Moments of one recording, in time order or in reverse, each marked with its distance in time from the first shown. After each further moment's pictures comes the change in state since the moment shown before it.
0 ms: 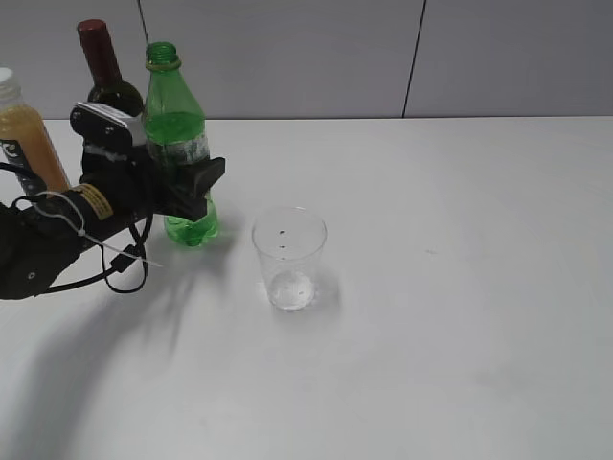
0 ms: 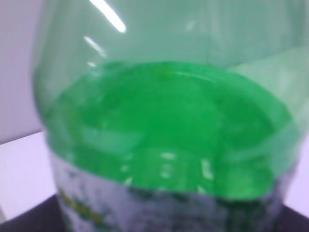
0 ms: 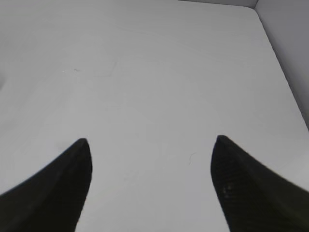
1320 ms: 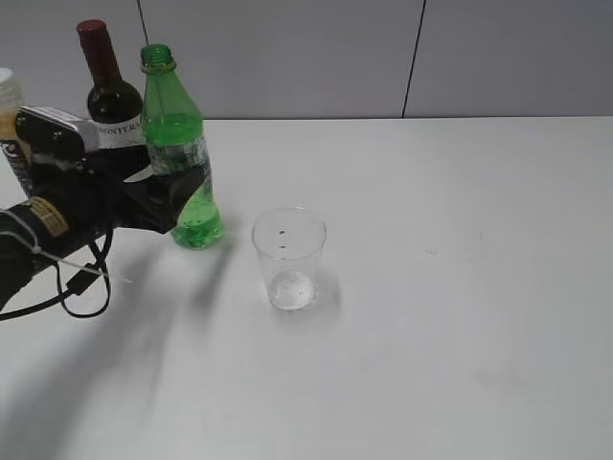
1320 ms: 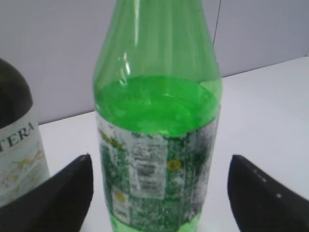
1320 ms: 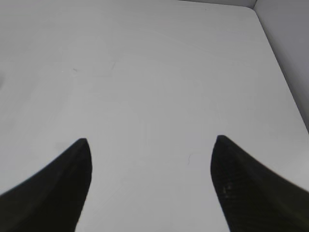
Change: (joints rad) left arm 0.005 -0.163 0.201 -0.039 -0.026 0.000; right arm 0.000 0.000 0.000 -0.003 -0.001 0.000
